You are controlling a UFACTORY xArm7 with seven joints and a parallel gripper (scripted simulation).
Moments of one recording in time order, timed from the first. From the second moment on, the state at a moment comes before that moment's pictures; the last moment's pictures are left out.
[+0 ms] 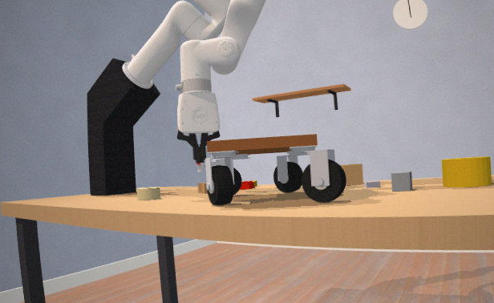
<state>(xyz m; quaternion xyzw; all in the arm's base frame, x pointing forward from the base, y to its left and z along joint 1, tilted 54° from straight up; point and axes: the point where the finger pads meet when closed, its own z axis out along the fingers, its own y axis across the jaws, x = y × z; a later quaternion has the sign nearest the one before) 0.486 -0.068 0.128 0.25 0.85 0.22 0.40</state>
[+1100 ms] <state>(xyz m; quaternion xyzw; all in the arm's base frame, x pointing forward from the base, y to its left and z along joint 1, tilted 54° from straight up) 0.493 -0.068 0.121 0.25 0.85 0.22 0.40</state>
